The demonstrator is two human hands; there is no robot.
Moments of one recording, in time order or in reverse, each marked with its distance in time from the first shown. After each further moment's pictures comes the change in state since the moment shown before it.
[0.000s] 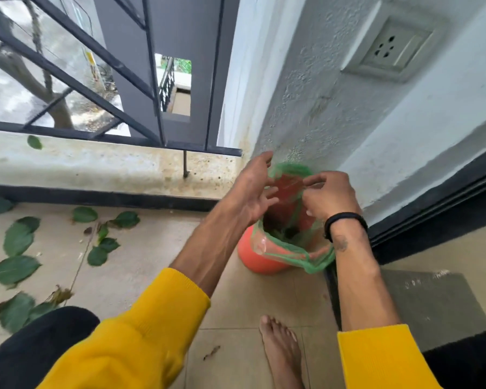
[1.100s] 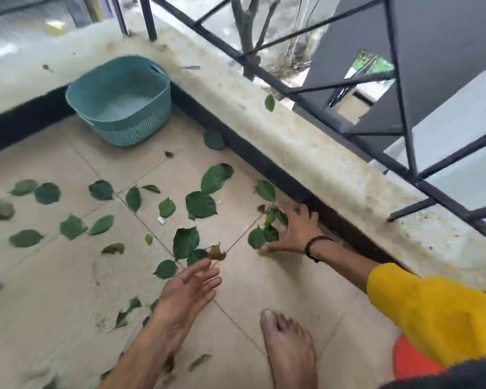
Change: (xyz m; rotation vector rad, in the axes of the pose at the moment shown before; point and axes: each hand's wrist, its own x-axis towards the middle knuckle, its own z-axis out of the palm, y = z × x) left_hand -0.132 -0.151 -0.410 -0.613 0.858 0.145; right_hand -0.026 -0.089 0.460 -0.892 -0.886 -0.801
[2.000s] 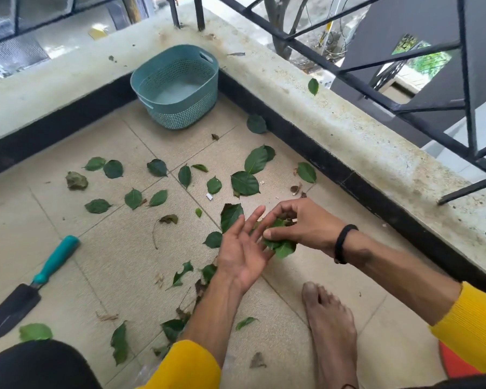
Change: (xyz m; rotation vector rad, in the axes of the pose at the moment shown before) left_hand 0.003 0.007 0.013 -0.478 -0.350 -0.035; right_hand -0.121 -0.109 -0.019 0.709 -0.192 -0.368
